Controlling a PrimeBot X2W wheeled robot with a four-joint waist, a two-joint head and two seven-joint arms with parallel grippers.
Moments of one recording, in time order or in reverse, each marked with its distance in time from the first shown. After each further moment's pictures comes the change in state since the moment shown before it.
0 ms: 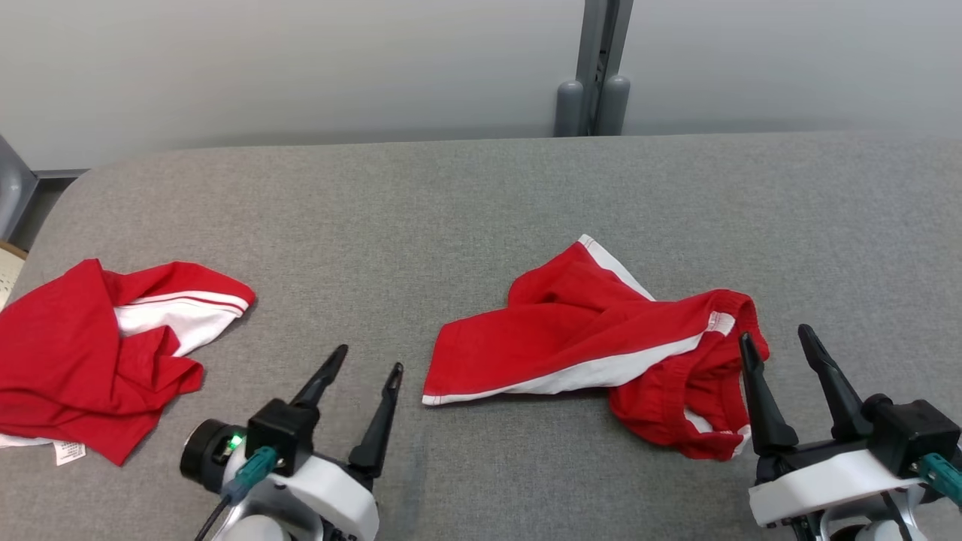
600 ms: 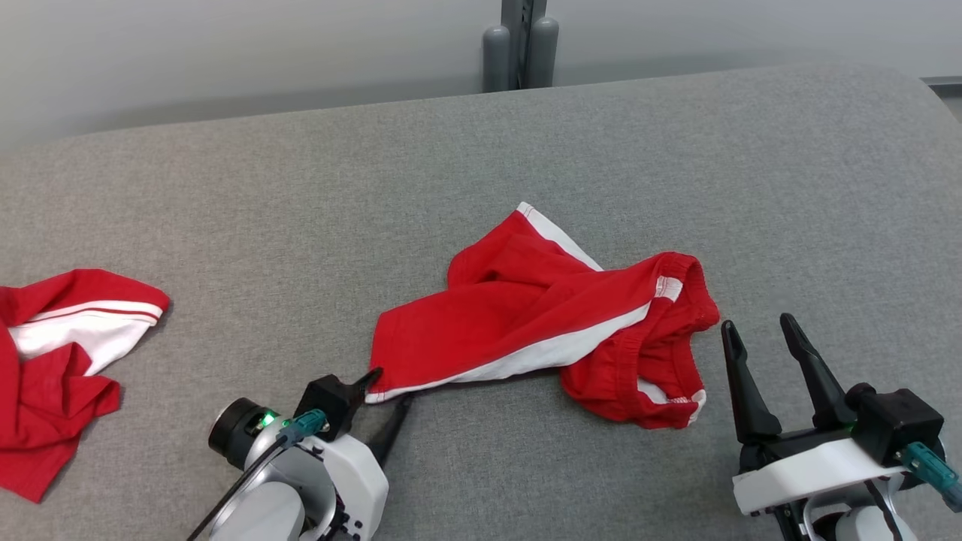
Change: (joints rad) left arm -0.209 0.007 -0.188 0.345 0.017 -0.118 0.110; right arm -0.051 0.012 0.041 0.049 0.026 0.000 -0.031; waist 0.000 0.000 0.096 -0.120
